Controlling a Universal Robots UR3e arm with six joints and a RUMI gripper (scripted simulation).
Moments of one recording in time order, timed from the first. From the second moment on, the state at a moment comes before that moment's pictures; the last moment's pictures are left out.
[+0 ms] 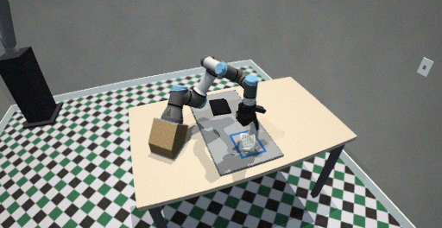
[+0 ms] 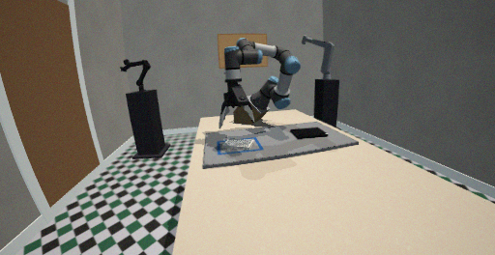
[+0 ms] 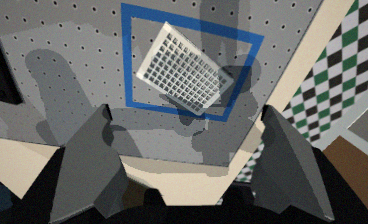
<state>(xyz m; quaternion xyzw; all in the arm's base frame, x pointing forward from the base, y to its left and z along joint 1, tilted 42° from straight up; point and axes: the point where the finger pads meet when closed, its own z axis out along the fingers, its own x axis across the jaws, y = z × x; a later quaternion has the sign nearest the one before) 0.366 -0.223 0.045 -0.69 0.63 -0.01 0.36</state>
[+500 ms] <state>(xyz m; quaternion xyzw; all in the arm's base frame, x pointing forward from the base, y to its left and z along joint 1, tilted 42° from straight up) 0.366 -0.223 0.045 -0.54 0.76 0.07 0.35</state>
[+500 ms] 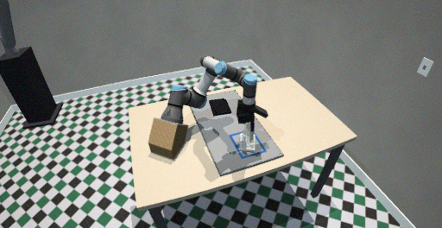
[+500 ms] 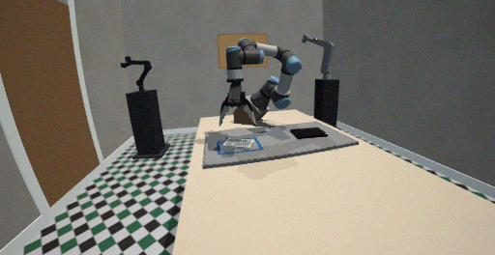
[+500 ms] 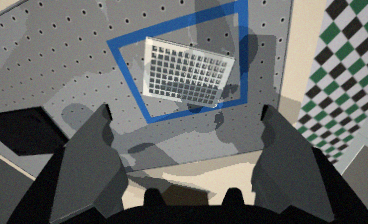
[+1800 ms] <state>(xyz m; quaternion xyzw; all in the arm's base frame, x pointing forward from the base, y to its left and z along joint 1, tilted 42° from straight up) 0.366 -0.223 0.046 -0.08 0.93 0.24 0.27</state>
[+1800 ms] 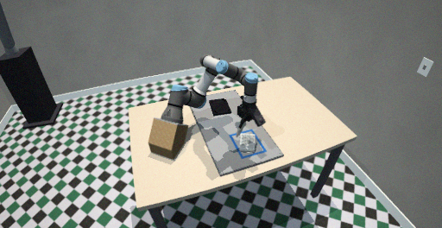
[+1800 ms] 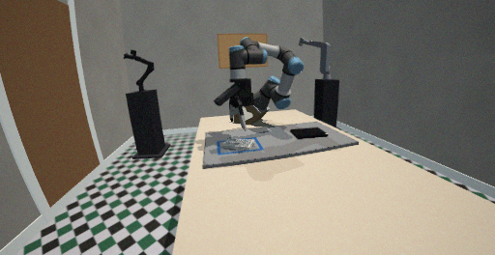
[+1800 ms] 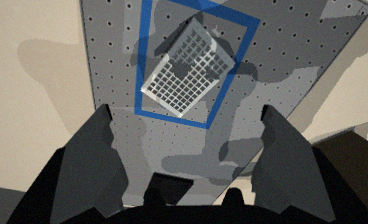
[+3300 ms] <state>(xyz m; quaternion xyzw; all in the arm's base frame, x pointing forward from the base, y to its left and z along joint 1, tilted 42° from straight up) 0.366 -0.223 0.046 0.25 0.90 0.31 0.17</state>
